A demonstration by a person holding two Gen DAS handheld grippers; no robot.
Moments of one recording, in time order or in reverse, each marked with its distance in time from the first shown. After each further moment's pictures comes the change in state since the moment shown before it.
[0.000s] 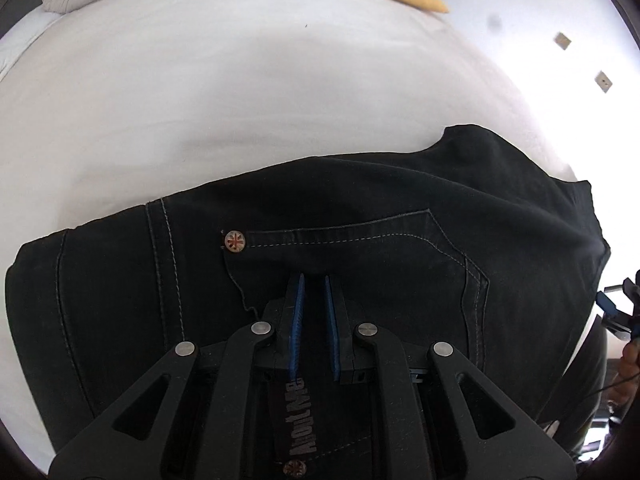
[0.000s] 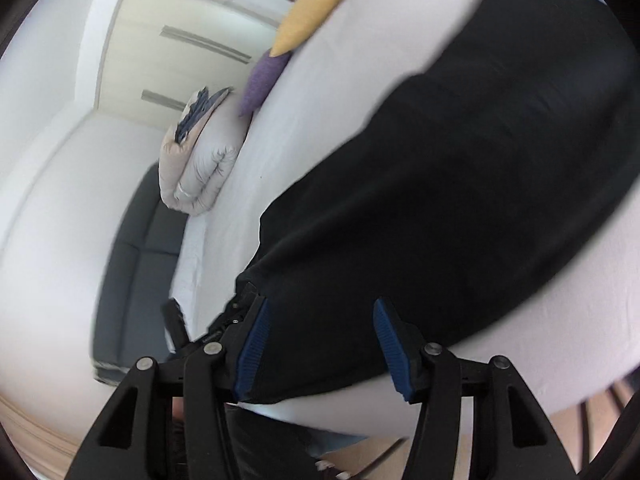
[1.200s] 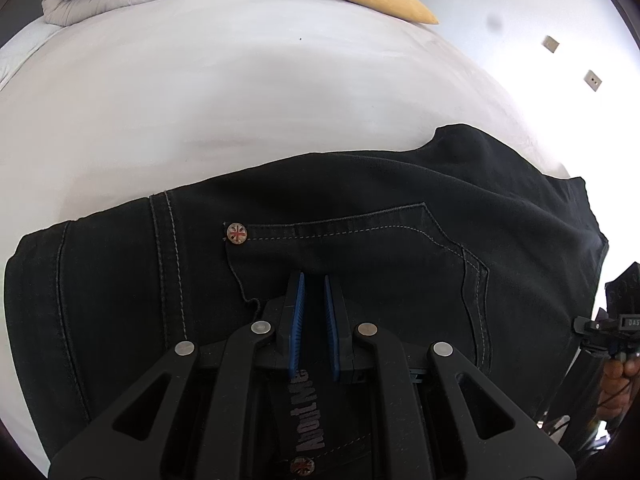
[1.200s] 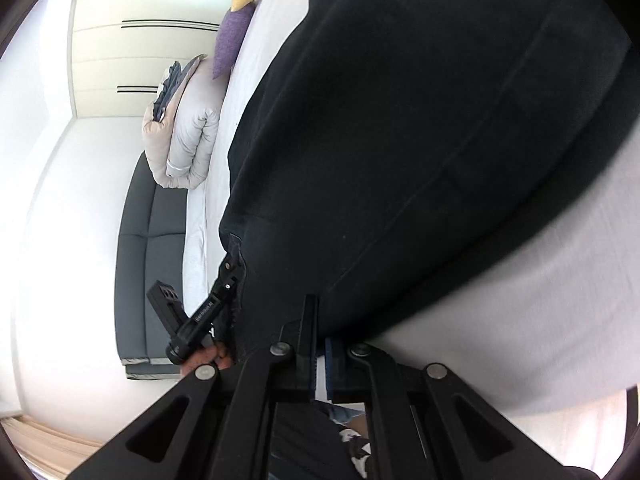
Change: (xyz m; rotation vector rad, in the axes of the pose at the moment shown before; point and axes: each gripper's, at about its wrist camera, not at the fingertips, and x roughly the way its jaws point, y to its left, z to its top) left arm -0.003 -0.001 -0.015 0.007 -0.053 -0.010; right arm 0.063 -0.023 -0.037 0.083 0.170 0.030
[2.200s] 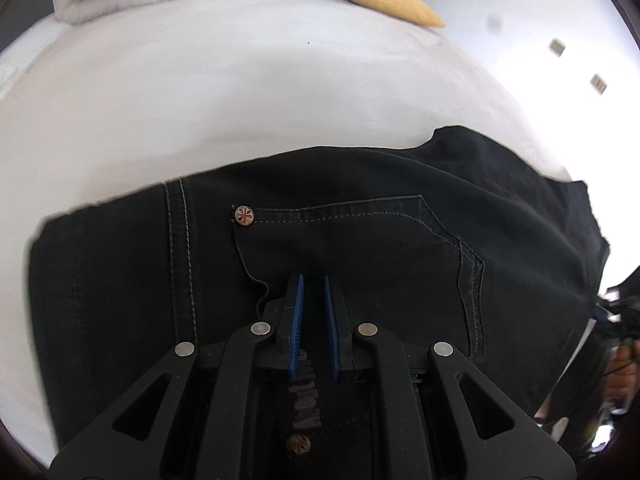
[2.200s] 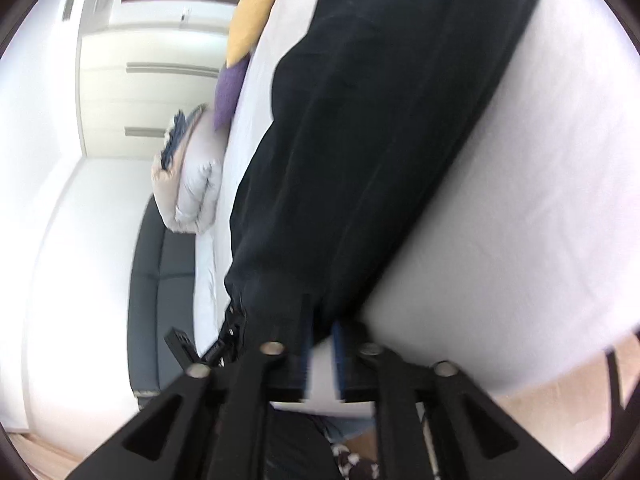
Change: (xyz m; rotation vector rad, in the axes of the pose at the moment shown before) left arm -0.015 -0.011 0.000 0.007 -0.002 0.073; right arm -0.092 -0.021 0.021 0.024 -0.122 -0.010
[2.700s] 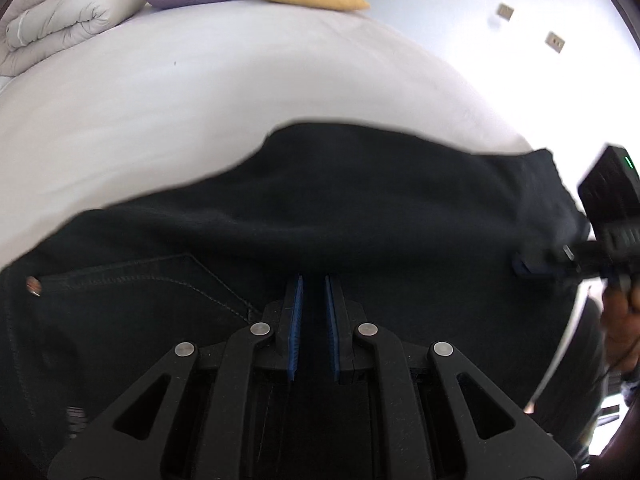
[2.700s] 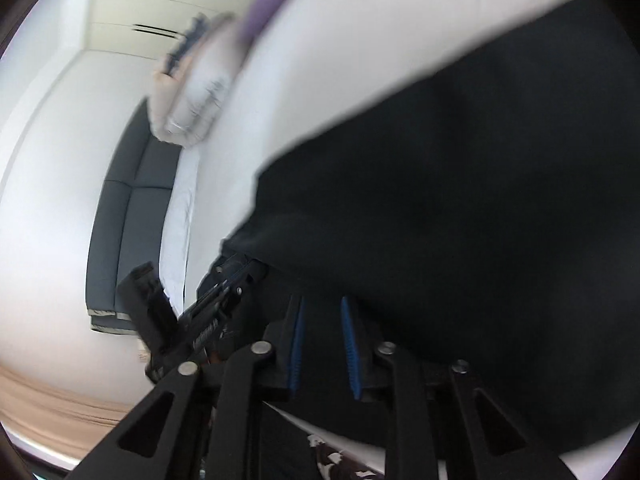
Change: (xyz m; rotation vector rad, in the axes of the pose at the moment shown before) left arm 0.045 -0.113 0.018 0.136 -0.018 -0.132; right arm 0.116 0.077 0.057 -0.155 0.253 -0.112
